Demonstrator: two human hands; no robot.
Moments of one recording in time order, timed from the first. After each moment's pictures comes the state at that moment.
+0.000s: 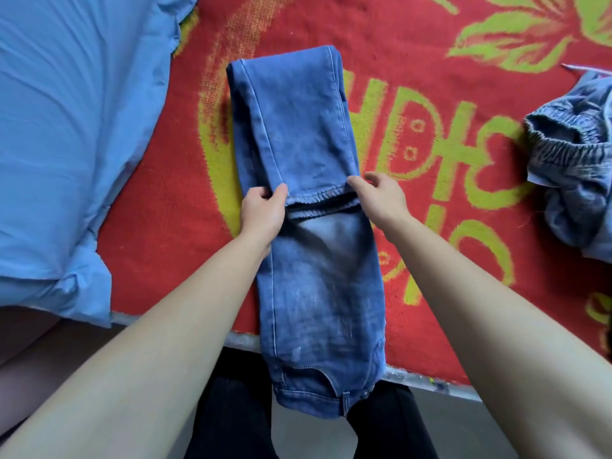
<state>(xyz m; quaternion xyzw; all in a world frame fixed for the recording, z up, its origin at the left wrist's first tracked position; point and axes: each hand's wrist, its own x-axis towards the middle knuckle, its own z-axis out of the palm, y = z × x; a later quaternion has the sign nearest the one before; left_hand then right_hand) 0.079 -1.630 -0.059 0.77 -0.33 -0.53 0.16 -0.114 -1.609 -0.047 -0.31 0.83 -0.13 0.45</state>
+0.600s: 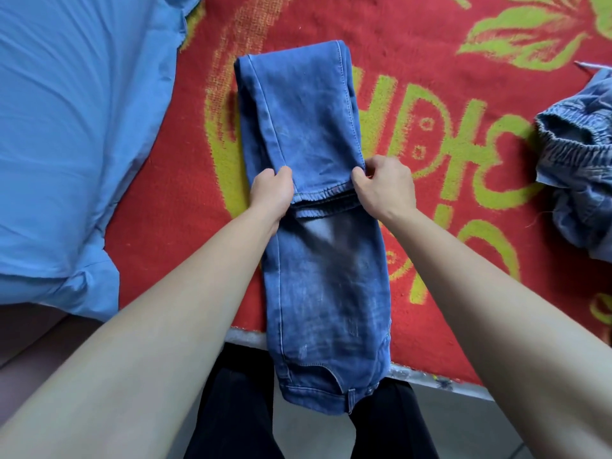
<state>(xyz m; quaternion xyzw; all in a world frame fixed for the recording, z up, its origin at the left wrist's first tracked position) 0.070 -1.666 -0.054 0.76 -0.33 -0.55 0.12 -0.100 -1.629 -0.036 -0.46 0.84 -0.06 0.29</state>
